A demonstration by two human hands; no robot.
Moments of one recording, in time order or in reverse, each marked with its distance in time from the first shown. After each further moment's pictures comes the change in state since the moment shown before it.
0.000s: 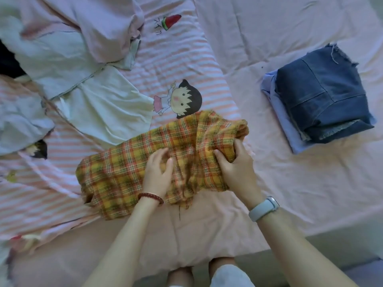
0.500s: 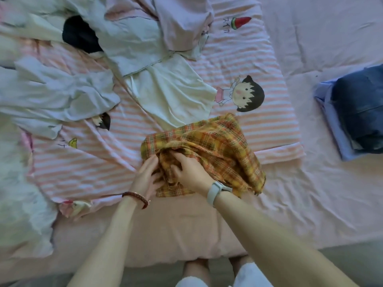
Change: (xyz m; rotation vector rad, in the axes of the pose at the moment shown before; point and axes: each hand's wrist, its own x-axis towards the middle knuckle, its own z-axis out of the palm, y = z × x) left_hand -0.029 -0.127 -0.142 -0.989 -0.108 -0.535; right_hand -0.073 -0.086 0.211 -0.344 -0.755 -0.138
